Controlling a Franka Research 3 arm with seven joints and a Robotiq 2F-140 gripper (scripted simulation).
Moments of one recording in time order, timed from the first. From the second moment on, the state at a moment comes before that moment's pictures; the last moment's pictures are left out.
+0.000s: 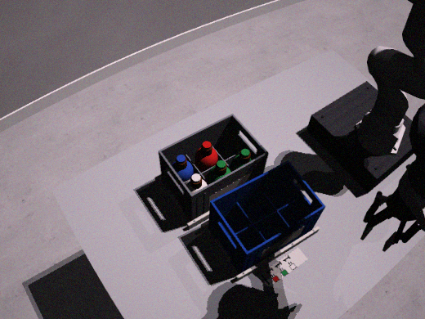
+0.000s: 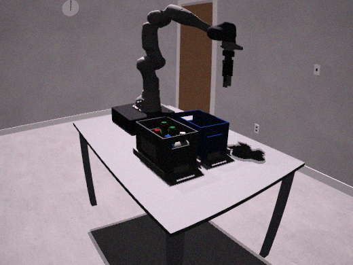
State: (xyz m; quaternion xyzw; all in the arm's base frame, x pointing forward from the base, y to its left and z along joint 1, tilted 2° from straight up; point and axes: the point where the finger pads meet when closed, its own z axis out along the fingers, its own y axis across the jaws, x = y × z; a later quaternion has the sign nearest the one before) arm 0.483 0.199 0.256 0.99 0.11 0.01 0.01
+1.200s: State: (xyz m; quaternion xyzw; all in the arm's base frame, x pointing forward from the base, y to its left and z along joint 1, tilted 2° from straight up) arm 0.556 0.079 0.185 0.99 -0.11 0.01 0.01
